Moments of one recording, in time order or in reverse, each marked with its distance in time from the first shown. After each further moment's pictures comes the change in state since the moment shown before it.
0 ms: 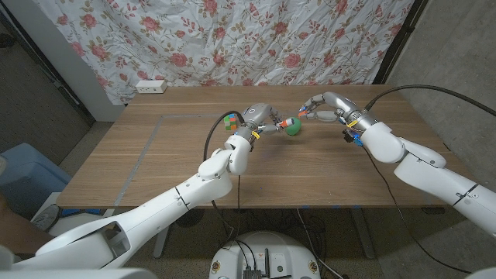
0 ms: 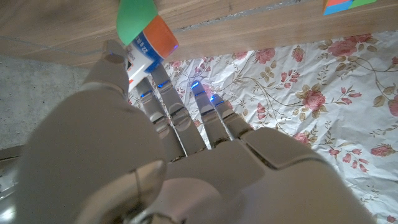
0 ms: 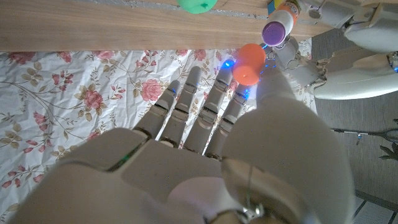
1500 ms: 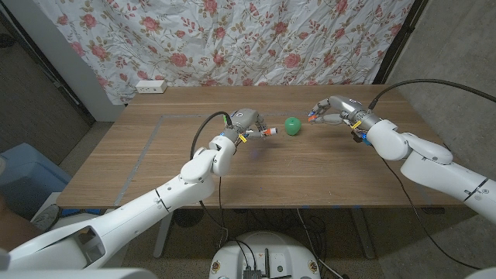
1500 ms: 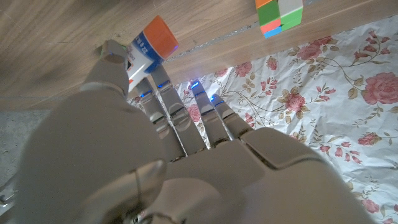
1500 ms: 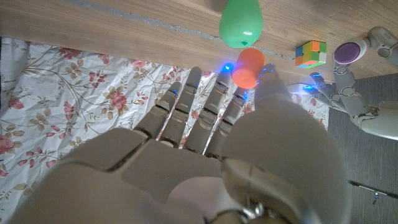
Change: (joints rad) left arm 0.035 0.127 -0.037 -0.081 0.113 0.027 -0.166; left_hand 0.000 0.000 -0.007 0.006 0.001 0.000 0.000 0.000 0.000 -0.003 -0.004 -0.002 0.000 0.000 0.000 0.000 0.000 0.000 0.000 0.000 0.000; right arm 0.021 -0.081 -0.034 -0.033 -0.111 -0.158 0.064; right_hand -0.016 0.027 -0.014 0.005 -0.001 -0.054 -0.003 -0.022 0.000 -0.042 -0.005 -0.023 0.013 -0.014 0.004 0.000 0.014 0.005 -0.003 0.006 0.000
